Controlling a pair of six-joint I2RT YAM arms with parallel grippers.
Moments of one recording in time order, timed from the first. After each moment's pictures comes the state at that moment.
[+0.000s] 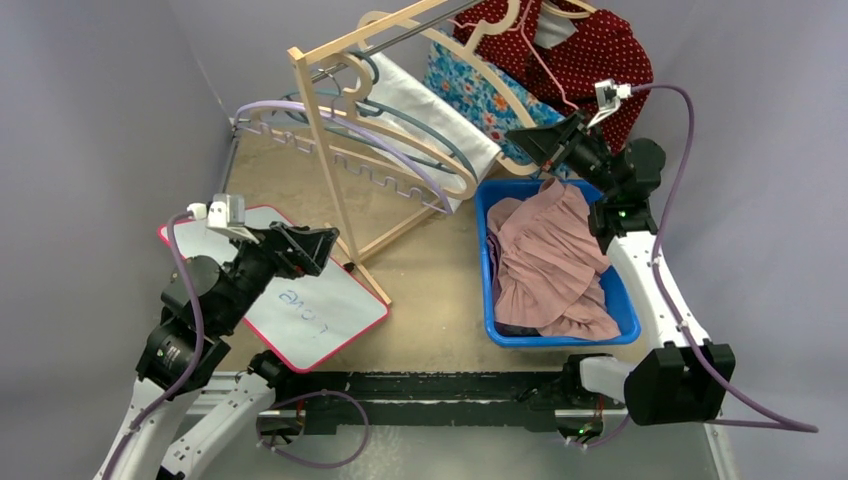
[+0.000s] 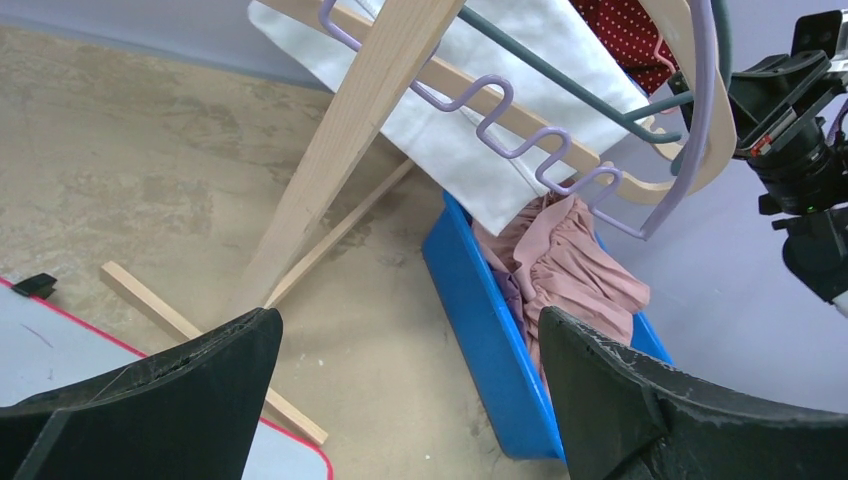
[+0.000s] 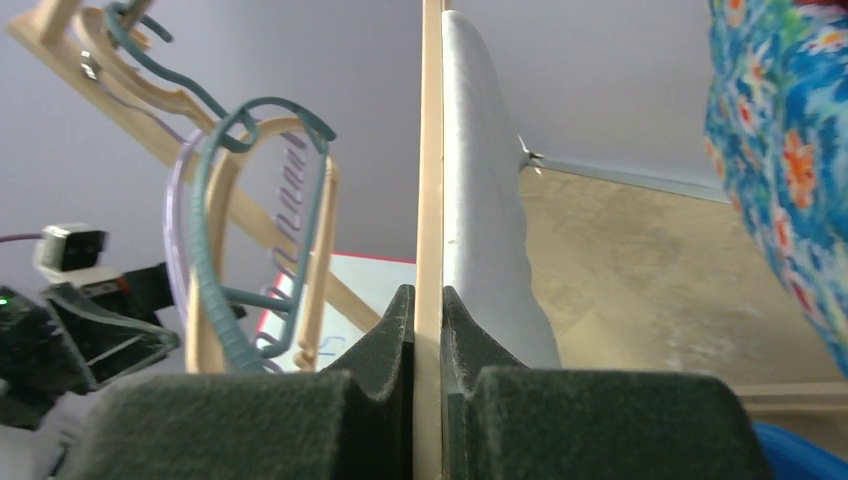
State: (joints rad) left arm -0.50 0.48 0.97 -0.53 -0.07 -0.55; right arm 0.05 1.21 1.10 0.42 -0.78 0.81
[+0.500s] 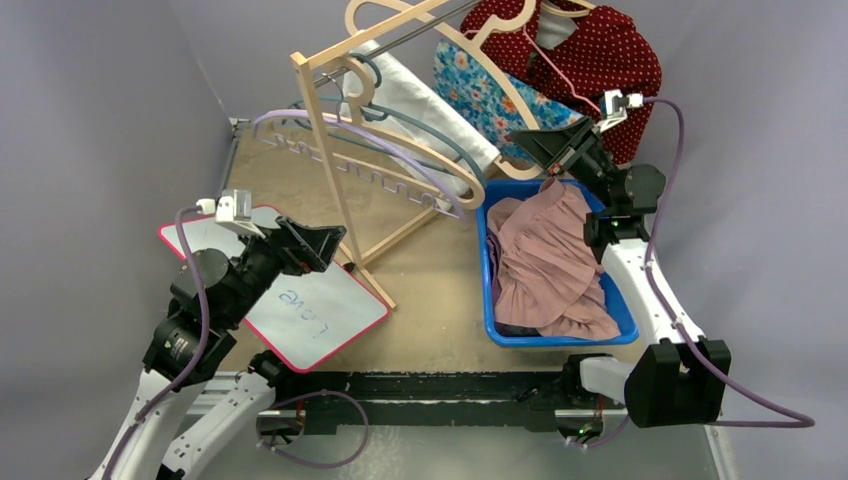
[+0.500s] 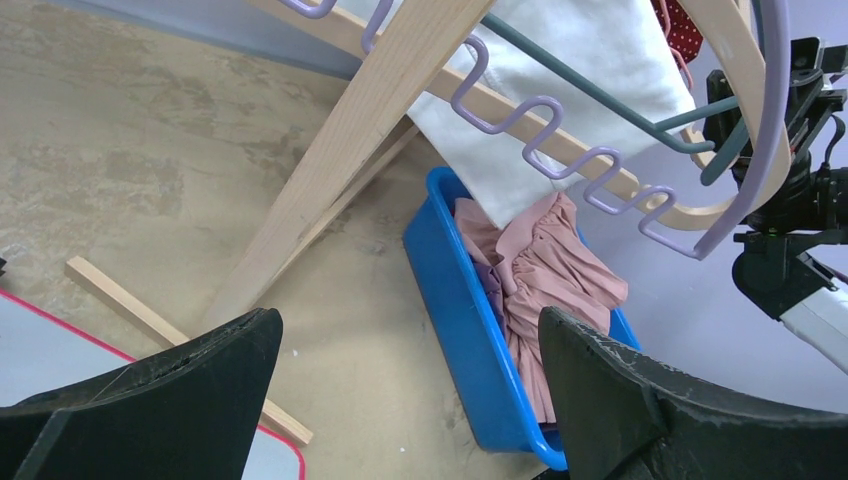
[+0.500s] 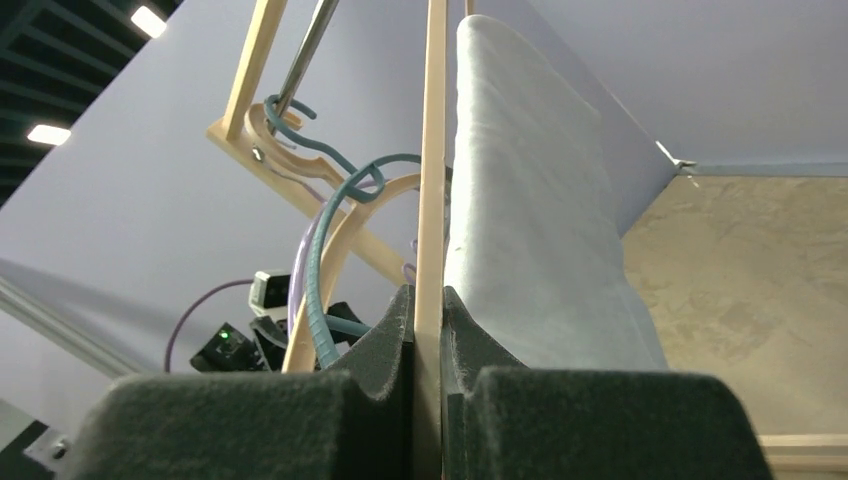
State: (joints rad) left arm -0.50 0.51 0.95 -0.51 -0.04 -0.62; right arm 0.05 1.20 0.96 0.80 -0.77 1.33
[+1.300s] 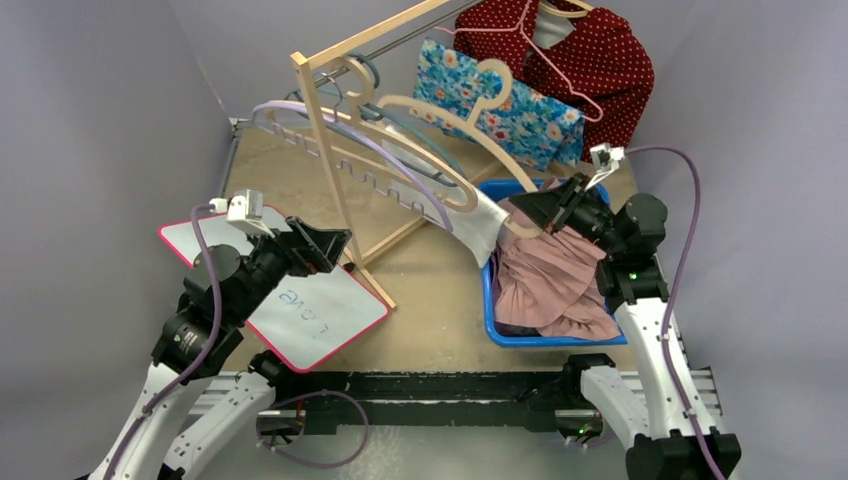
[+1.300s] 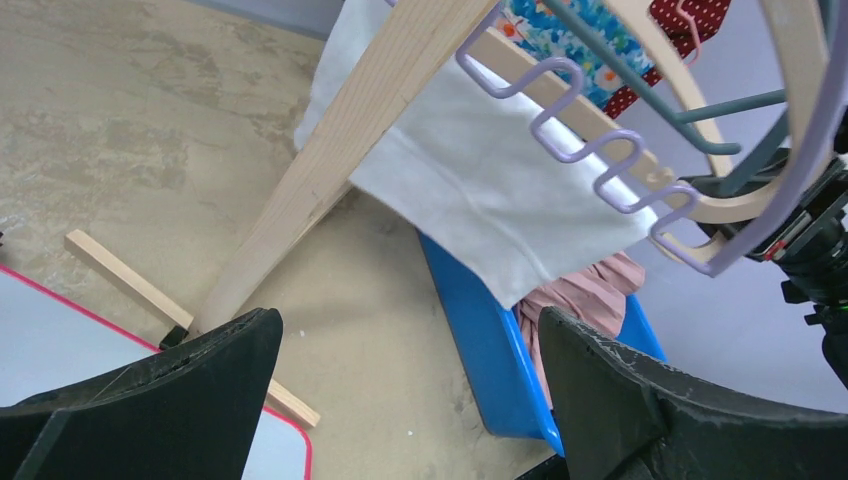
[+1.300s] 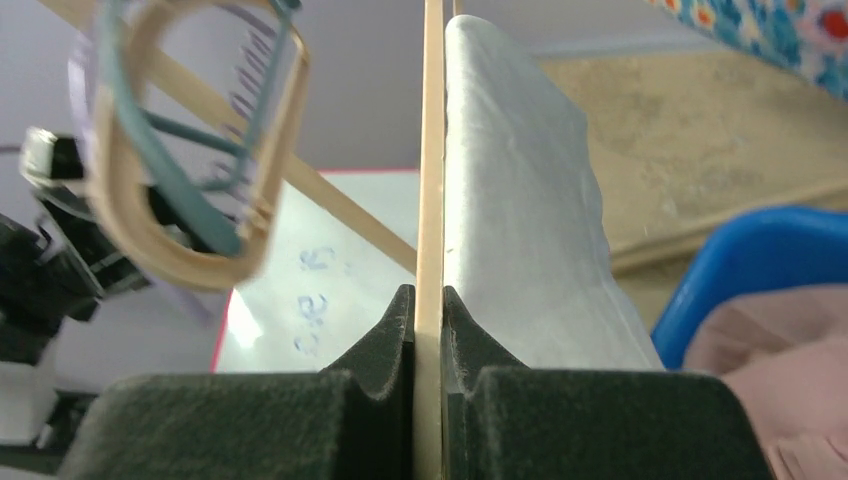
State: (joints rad) left arm -0.50 0.53 0.92 -0.52 -0.03 -0.62; right arm 0.05 0.84 0.83 0.13 -0.74 0.76
